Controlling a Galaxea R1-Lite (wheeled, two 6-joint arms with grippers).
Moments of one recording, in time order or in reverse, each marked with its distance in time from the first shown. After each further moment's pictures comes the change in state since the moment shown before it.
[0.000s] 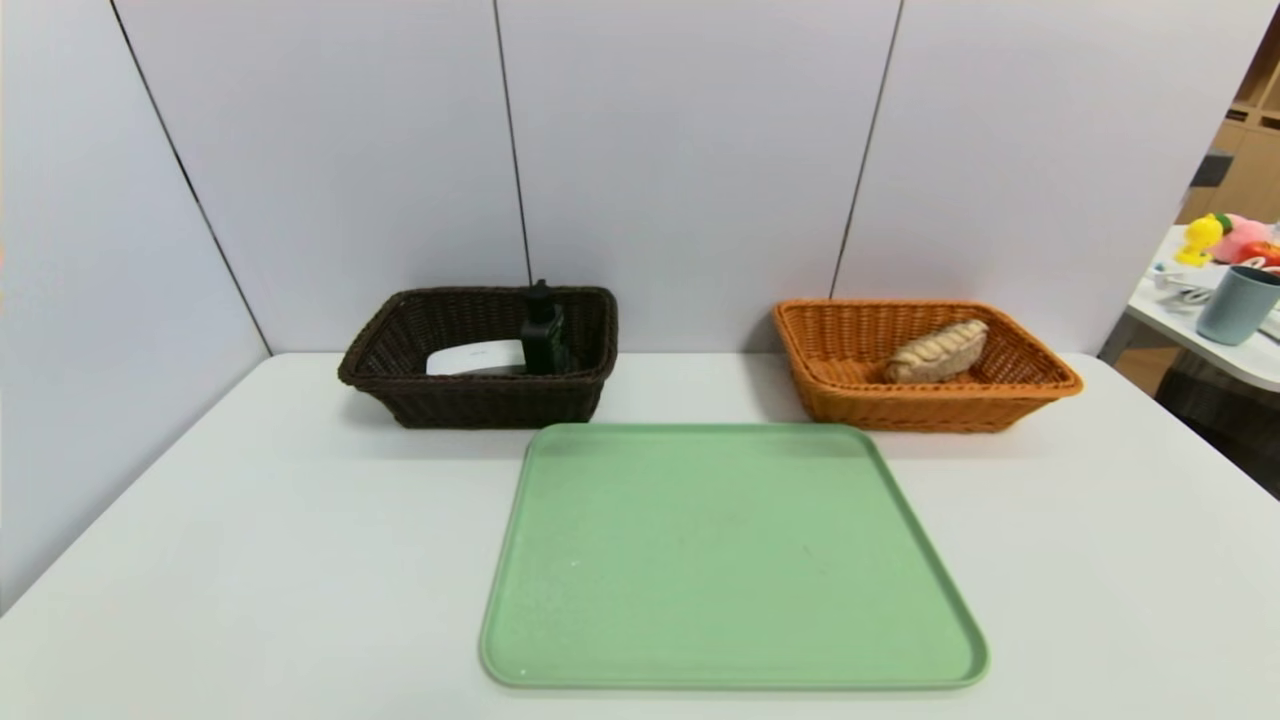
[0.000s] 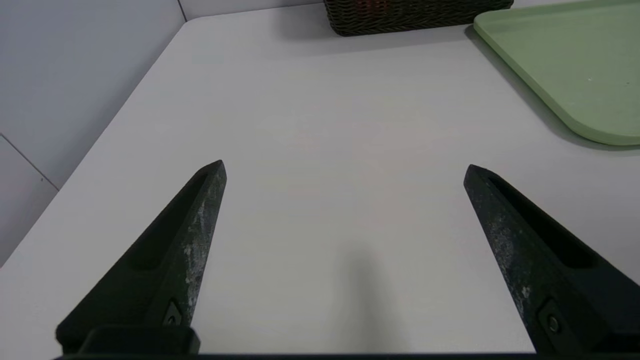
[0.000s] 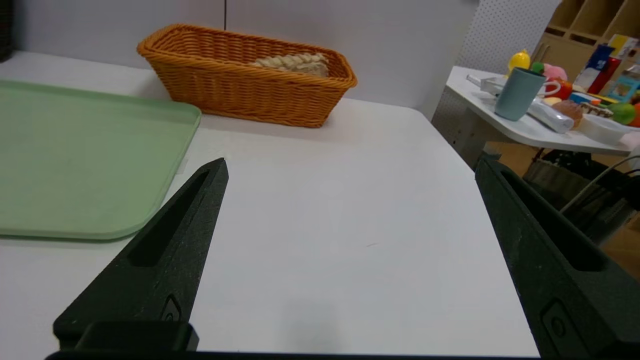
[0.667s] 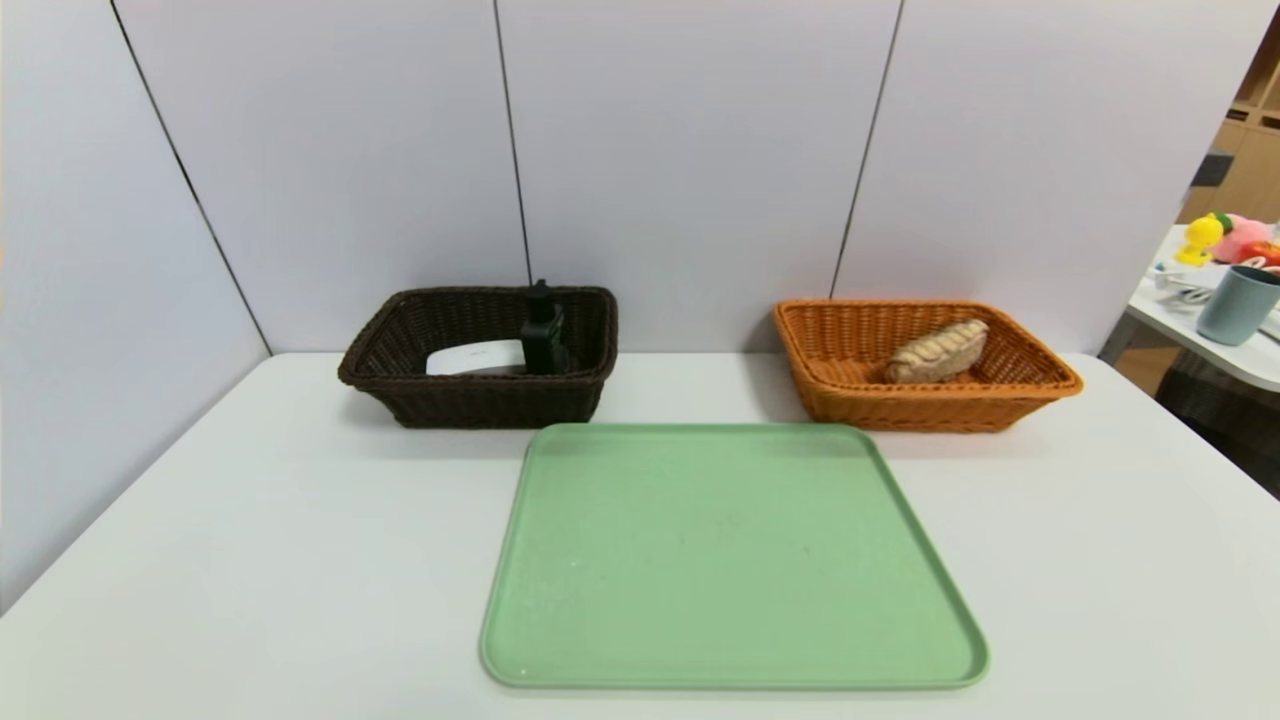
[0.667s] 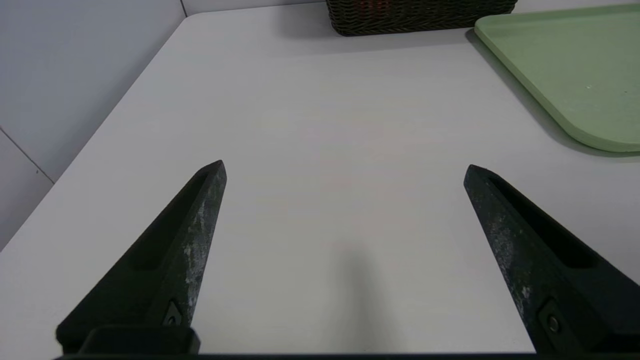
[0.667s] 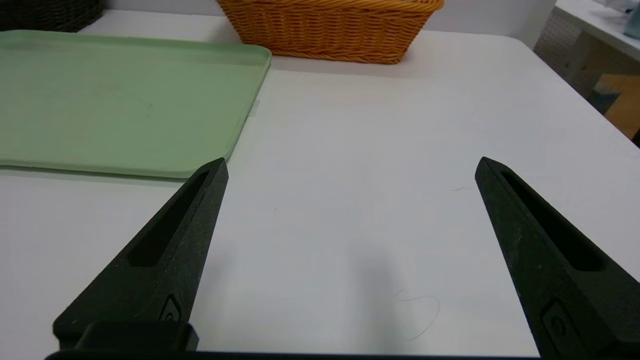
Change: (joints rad) left arm 0.000 0.000 0.000 0.001 0.004 -0.026; right arm 0.001 0.000 0.019 0.112 0.131 0.154
